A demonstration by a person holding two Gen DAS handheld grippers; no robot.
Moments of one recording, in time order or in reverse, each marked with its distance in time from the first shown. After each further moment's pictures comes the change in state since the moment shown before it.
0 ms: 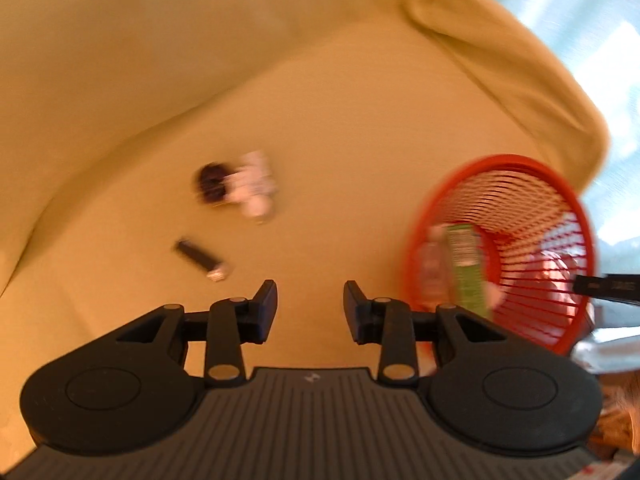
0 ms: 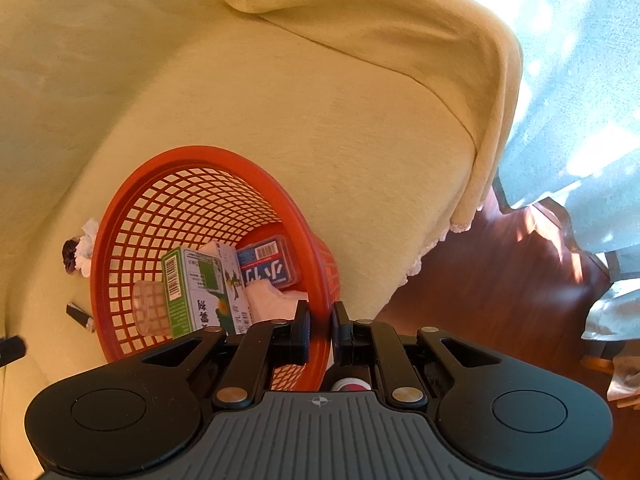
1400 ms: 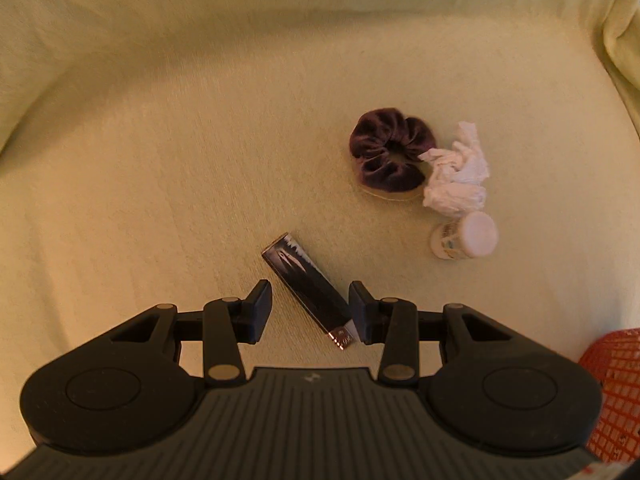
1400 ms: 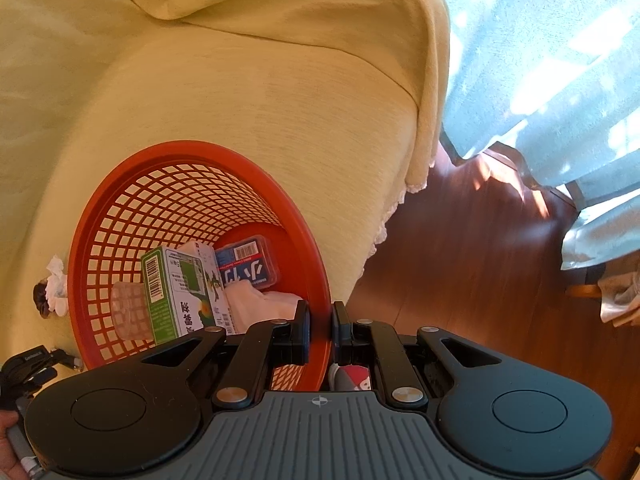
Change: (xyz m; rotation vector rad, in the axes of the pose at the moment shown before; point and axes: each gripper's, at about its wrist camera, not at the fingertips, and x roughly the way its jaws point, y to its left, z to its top) left arm 0.200 0.139 0.012 -0.317 0.085 0.074; right arm -0.003 0.000 -0.010 0.213 0.026 -0.124
